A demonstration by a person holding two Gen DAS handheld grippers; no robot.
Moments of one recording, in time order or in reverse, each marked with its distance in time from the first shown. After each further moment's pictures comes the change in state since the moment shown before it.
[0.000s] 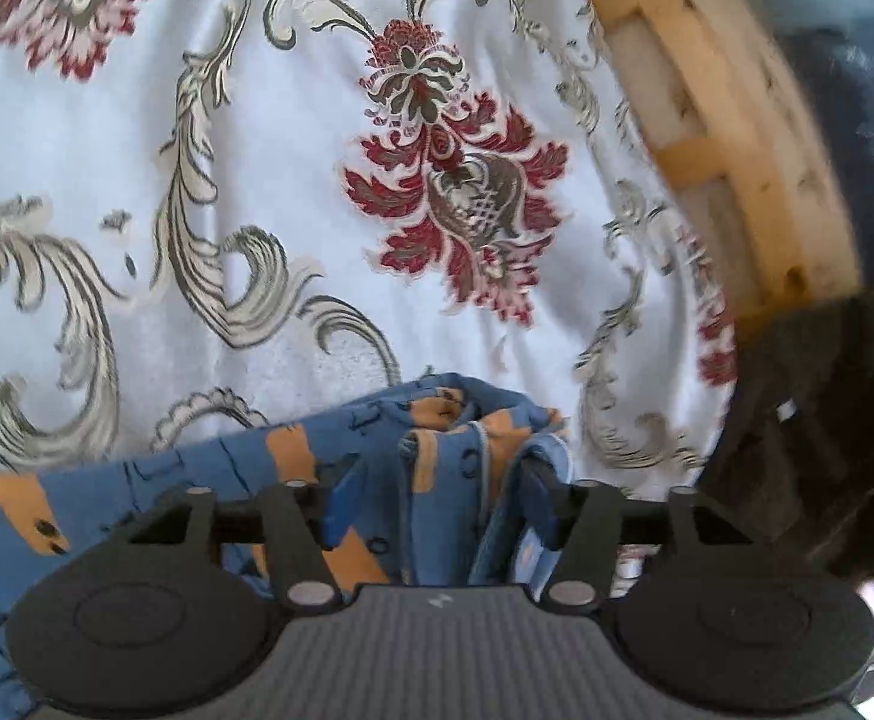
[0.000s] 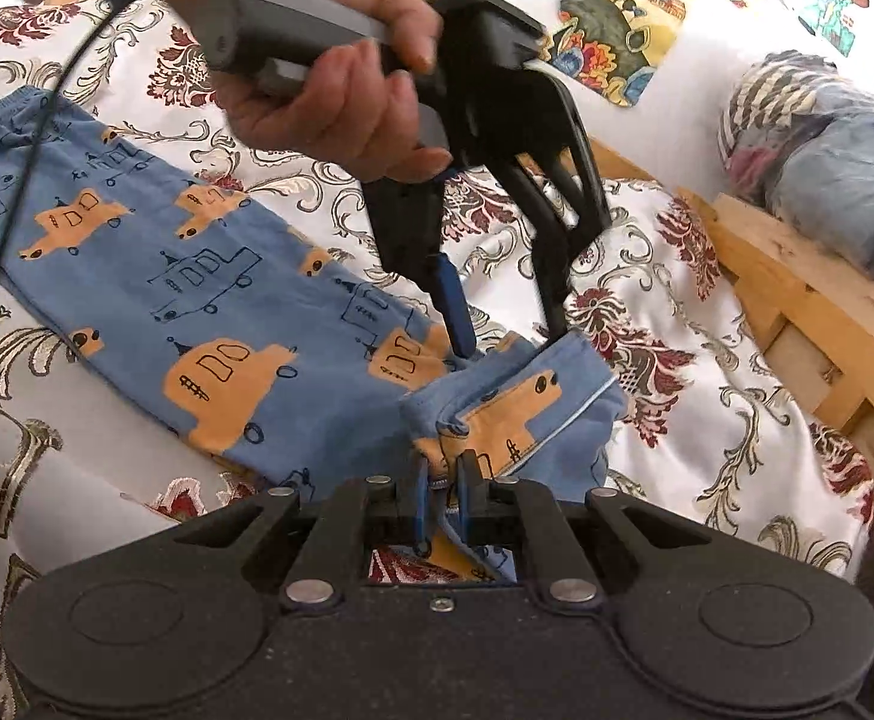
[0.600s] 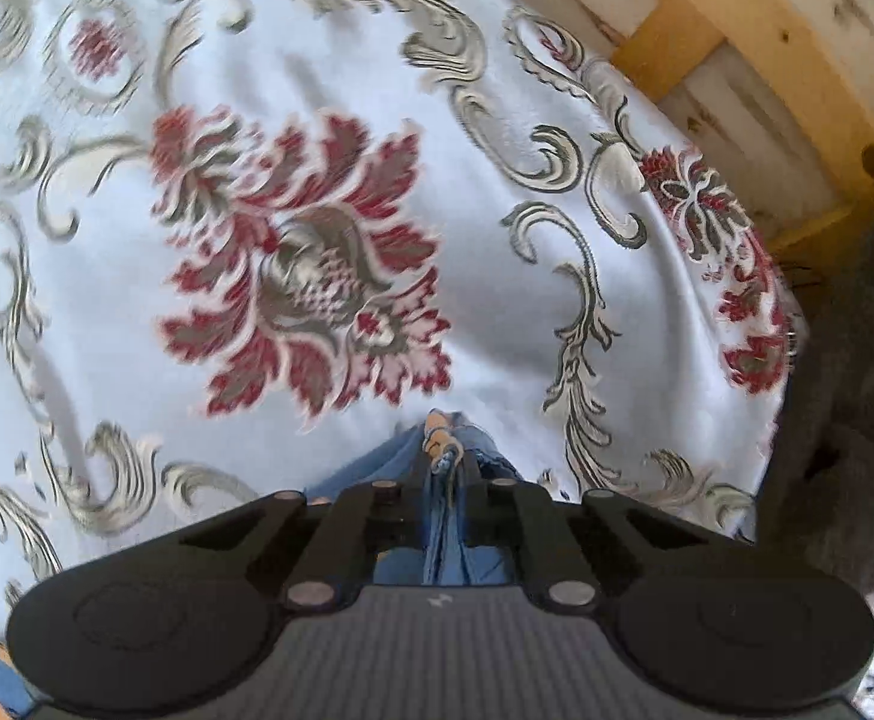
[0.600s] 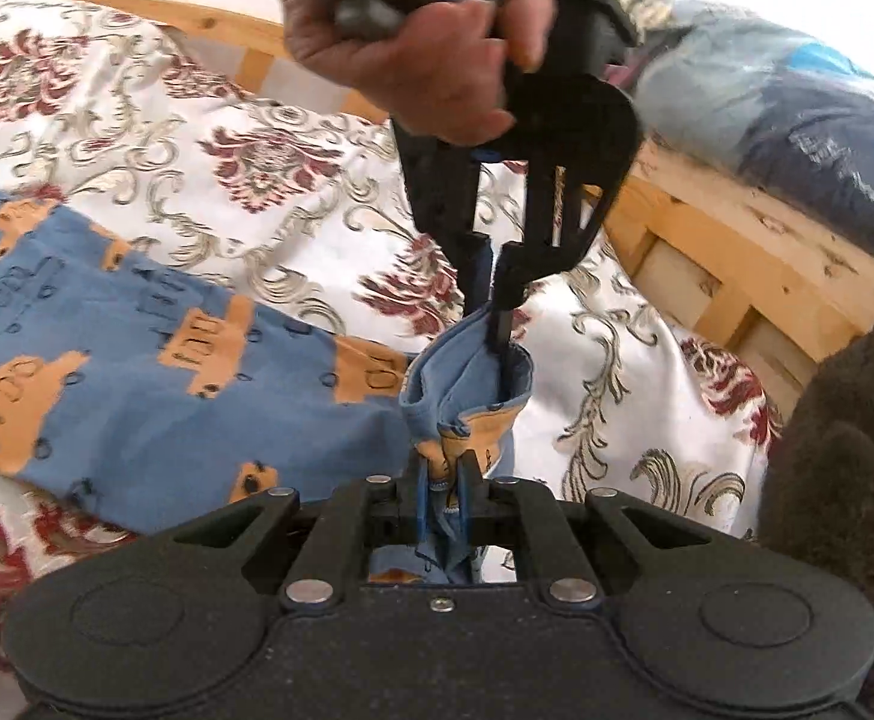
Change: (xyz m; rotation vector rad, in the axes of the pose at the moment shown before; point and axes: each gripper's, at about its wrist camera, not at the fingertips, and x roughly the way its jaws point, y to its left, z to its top) left arm 0.092 -0.177 0.045 0.238 0.125 0.408; right arm 0.018 -0.050 -0.007 0.147 0.077 -0.224
